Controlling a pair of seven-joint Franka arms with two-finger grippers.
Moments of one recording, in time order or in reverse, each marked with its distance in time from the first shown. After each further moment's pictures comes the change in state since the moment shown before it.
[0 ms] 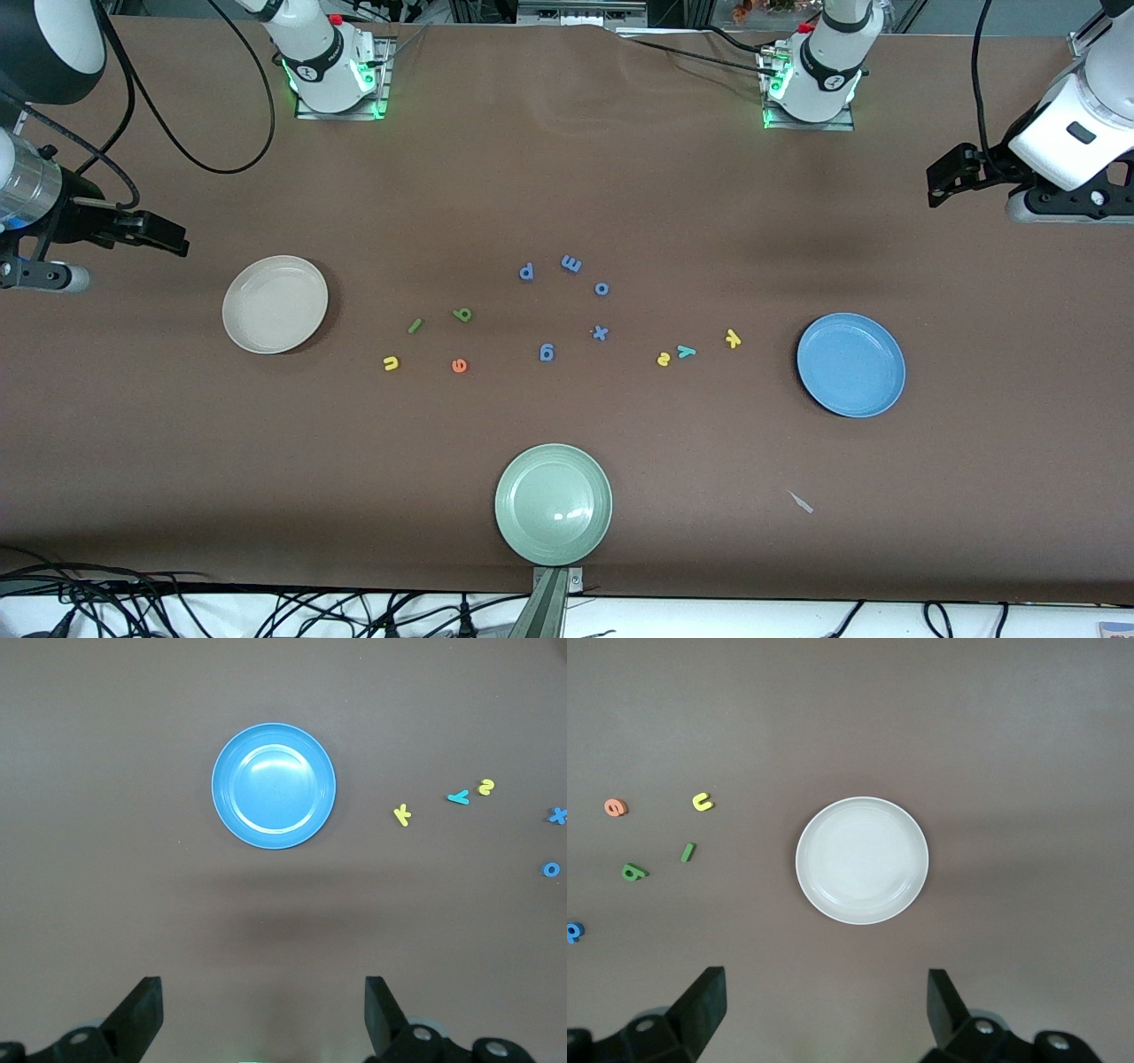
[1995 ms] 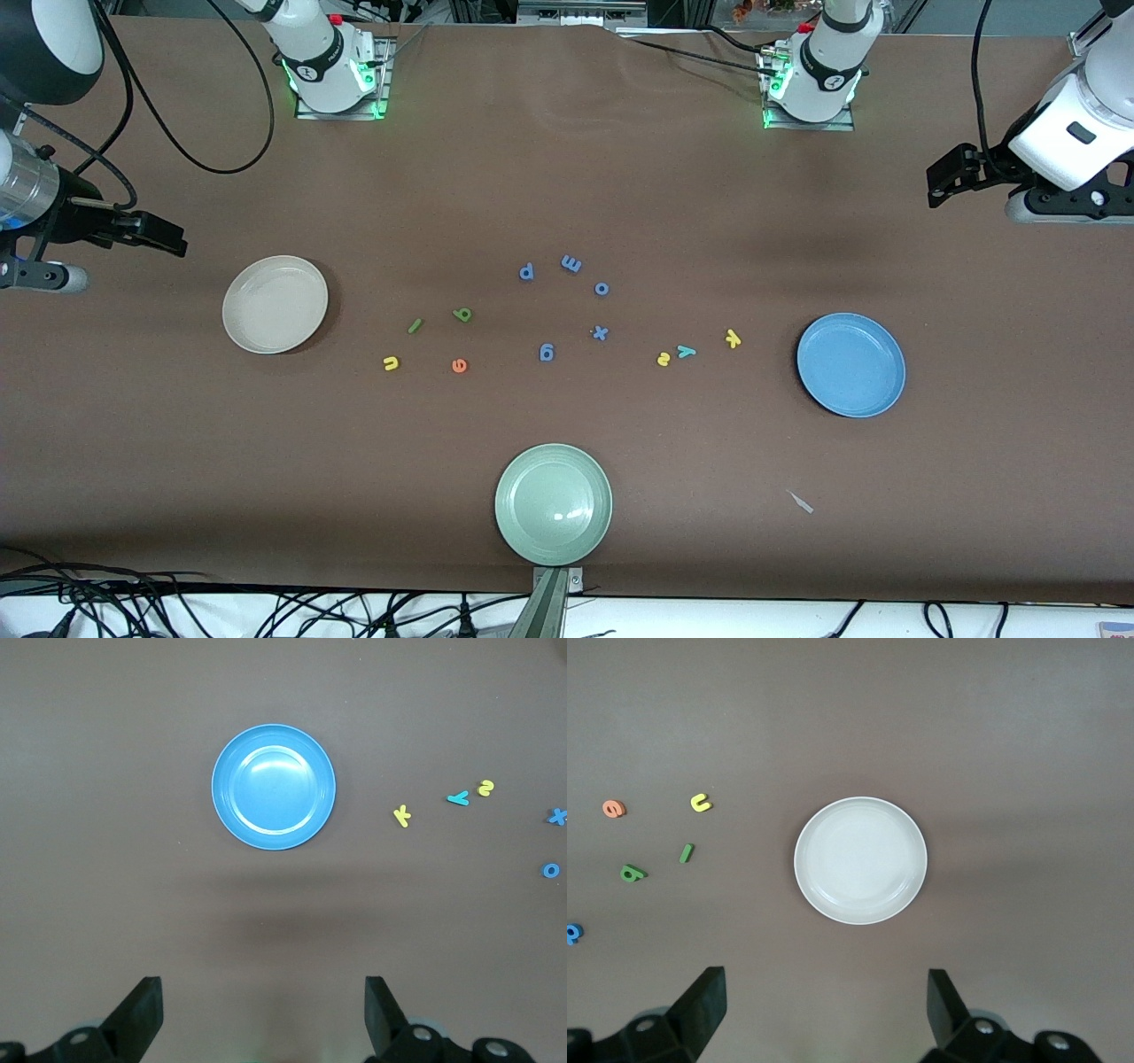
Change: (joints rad) left arm 0.000 0.000 0.000 0.000 0.000 0.003 0.000; right arm 0.000 0.000 -0.004 0.000 0.000 0.000 0.001
